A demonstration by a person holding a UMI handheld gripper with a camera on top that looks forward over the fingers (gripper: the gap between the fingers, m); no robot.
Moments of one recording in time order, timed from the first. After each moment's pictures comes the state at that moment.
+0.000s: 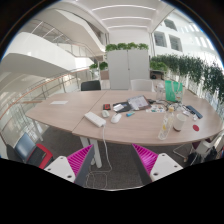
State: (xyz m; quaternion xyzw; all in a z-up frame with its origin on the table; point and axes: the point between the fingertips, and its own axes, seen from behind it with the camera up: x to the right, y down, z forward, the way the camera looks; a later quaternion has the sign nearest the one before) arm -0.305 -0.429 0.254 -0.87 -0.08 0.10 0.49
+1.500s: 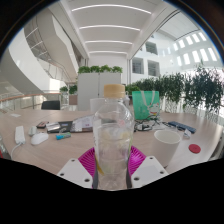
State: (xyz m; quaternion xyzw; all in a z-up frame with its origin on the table) arm -0.034 -0.041 0.079 -0.77 0.01 -0.02 0.64
